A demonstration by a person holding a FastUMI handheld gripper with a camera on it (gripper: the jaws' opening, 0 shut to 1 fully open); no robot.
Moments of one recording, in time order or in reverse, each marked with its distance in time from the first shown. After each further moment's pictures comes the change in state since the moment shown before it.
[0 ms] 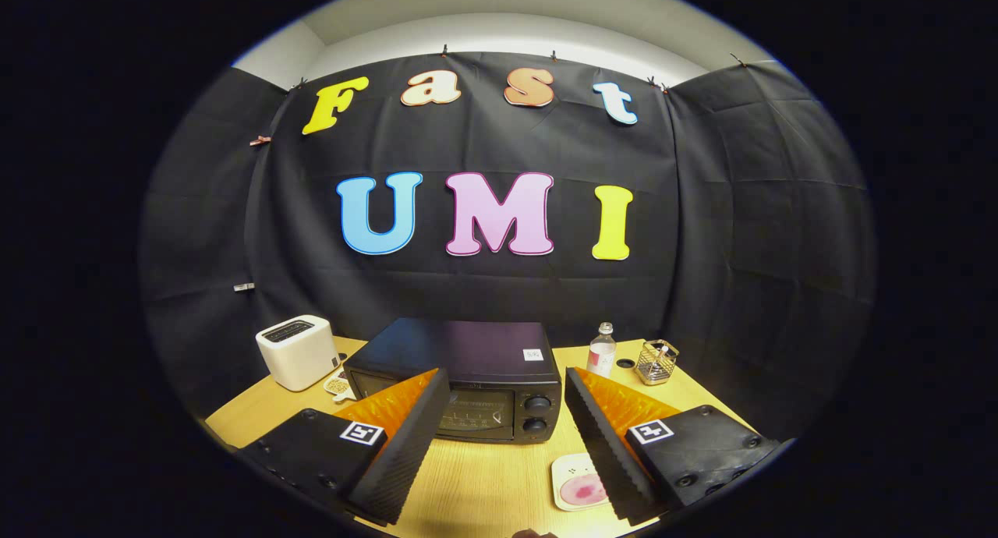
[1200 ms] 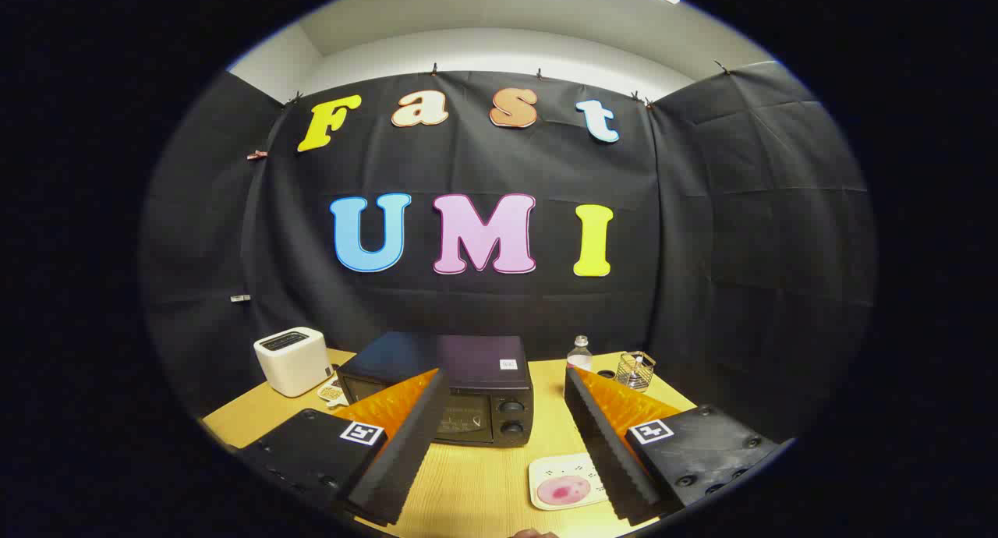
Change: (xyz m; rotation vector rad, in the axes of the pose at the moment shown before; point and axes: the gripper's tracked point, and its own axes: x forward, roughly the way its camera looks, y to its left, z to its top) arm -0.045 -0.036 0.018 0.001 -0.092 -0.031
